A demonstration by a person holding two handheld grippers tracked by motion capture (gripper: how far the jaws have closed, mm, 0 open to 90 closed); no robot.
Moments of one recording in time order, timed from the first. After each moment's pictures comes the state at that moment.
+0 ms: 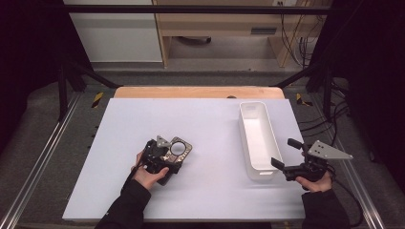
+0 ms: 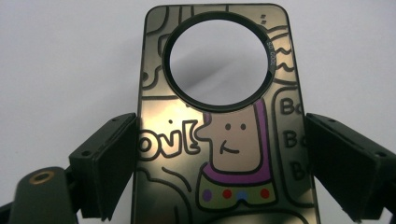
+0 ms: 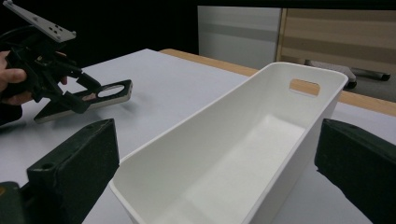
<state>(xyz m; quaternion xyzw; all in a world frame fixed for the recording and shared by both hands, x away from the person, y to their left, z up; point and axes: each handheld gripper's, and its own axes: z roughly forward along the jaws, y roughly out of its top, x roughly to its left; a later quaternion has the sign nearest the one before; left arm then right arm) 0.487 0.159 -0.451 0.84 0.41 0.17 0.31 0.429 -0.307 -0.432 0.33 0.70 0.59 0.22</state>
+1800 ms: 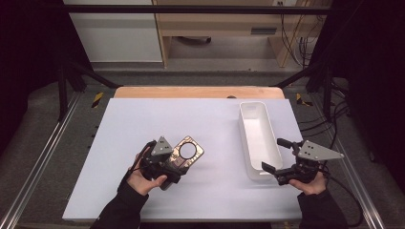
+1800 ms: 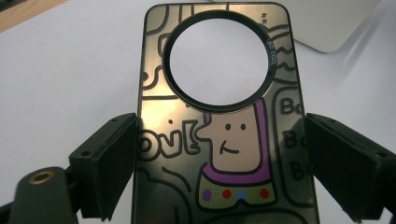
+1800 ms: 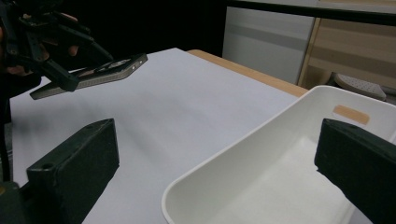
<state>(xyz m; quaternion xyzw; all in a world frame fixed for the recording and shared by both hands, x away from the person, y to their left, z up) 0.444 0.148 -0.396 0.86 0.29 0.15 0.38 0.422 -0.277 -0.414 0.27 0.73 0.59 0.21</state>
